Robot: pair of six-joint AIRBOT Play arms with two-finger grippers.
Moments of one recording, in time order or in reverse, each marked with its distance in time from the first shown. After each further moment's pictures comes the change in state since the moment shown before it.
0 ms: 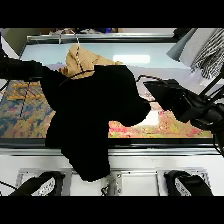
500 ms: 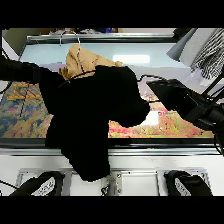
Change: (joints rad) left arm 0.035 -0.002 -0.006 -0.044 -0.040 0.181; right arm -0.020 0.006 0.000 0.039 0.010 0.048
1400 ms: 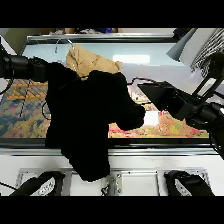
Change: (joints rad) left arm -0.039 0.014 0.000 -0.319 -0.005 0.067; right arm 0.082 -0.036 0.000 -0.045 -0.058 0.029
